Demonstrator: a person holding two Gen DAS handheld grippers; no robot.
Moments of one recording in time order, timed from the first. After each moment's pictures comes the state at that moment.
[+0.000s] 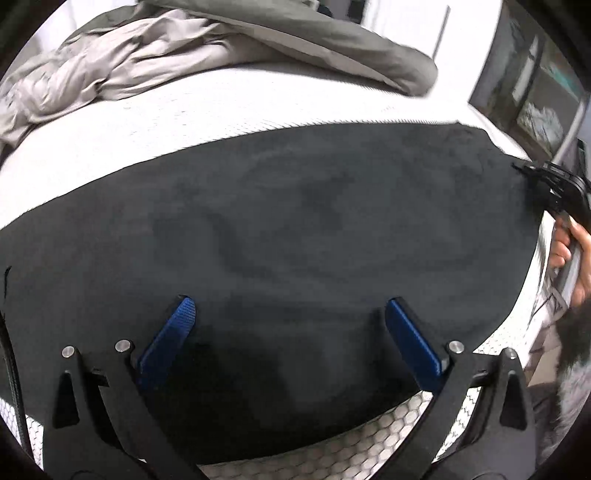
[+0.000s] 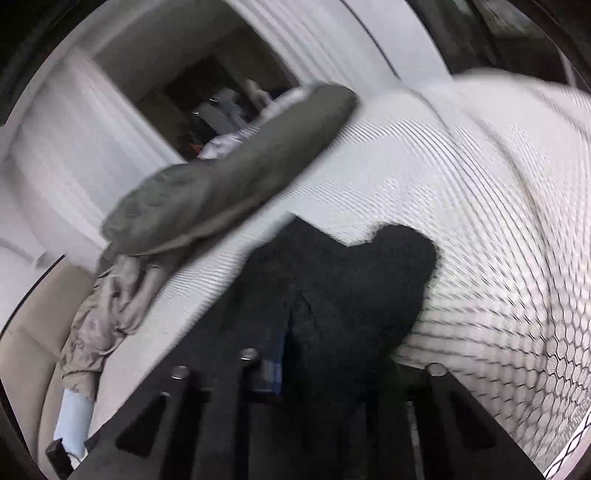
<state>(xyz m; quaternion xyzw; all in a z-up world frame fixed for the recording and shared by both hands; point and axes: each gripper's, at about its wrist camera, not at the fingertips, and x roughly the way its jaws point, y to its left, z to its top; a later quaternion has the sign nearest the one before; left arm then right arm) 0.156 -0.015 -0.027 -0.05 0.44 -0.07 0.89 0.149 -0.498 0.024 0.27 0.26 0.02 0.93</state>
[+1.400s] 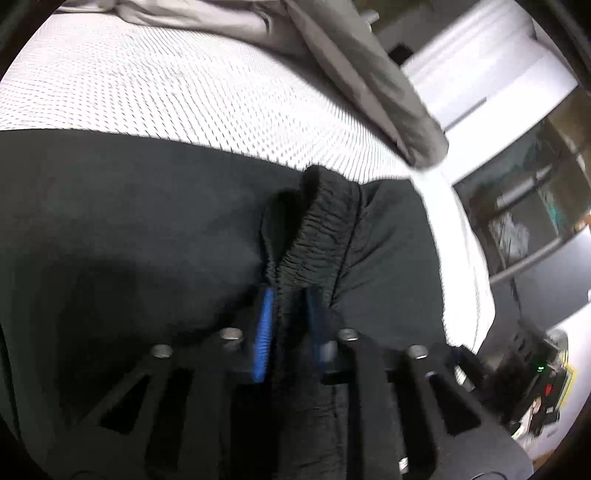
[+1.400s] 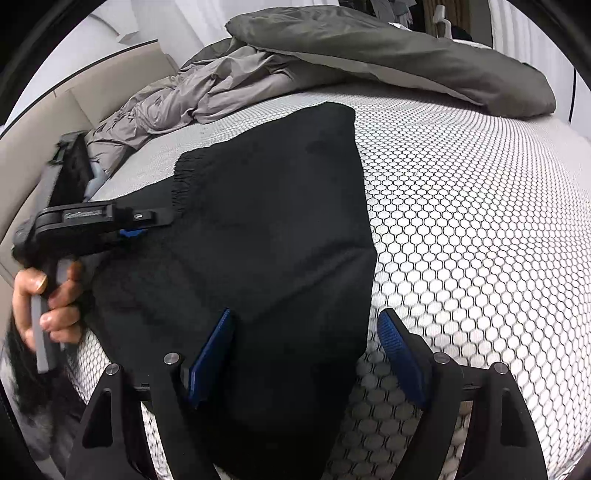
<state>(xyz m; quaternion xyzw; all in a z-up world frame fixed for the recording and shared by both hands) 0.216 0.015 -0.041 -0.29 0.43 -0.11 0.85 0.170 -0.320 -0.041 -0.01 0.44 0.21 0.87</state>
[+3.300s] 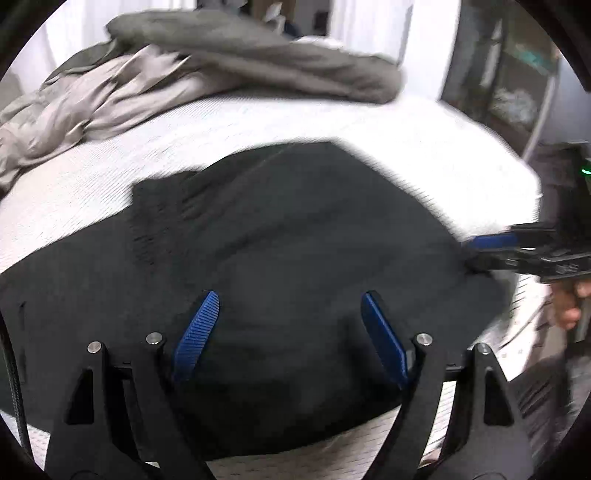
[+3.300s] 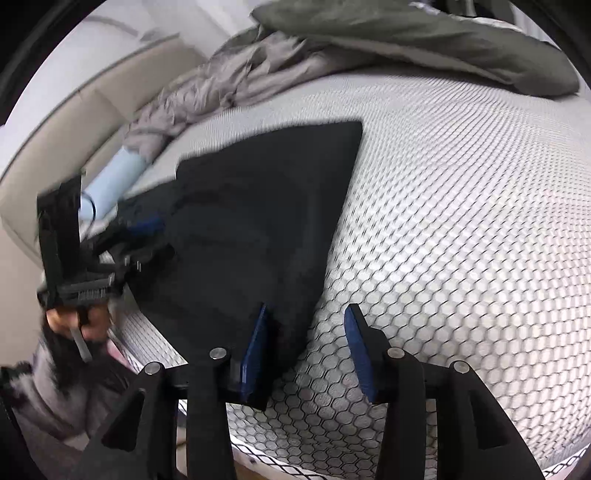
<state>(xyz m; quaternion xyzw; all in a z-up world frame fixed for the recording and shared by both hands) 0.141 -0.042 -0.004 0.00 0.39 -0.15 0.91 0.135 -0.328 -0.012 0.03 0.47 0.28 0.84</state>
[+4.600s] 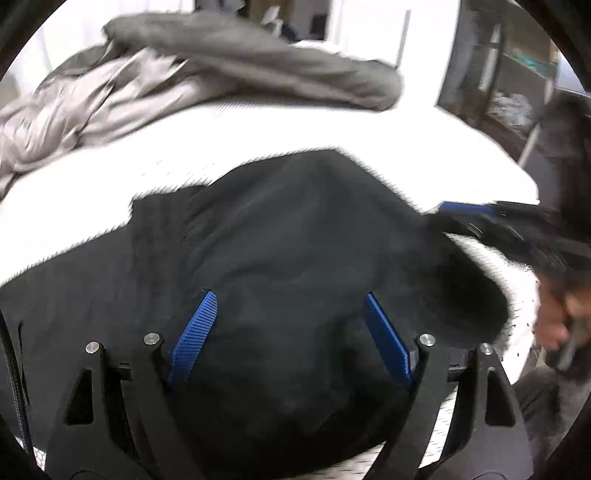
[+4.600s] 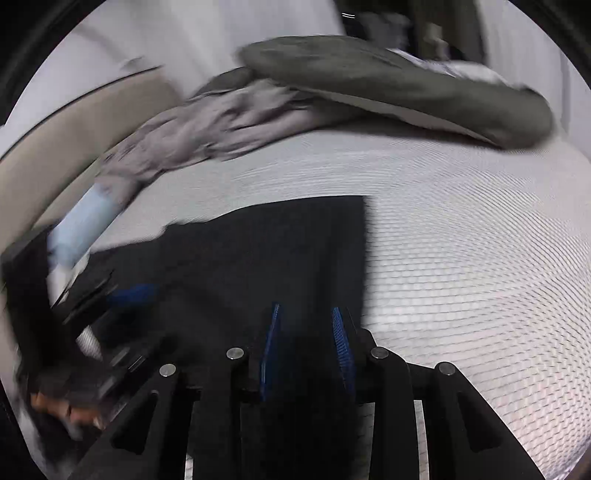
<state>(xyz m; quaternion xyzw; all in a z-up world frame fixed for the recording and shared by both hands) 0.174 -0.015 -0.011 0.00 0.41 -0.13 0.90 0.160 -0.258 0.009 -0.01 0.39 0.23 0.89</state>
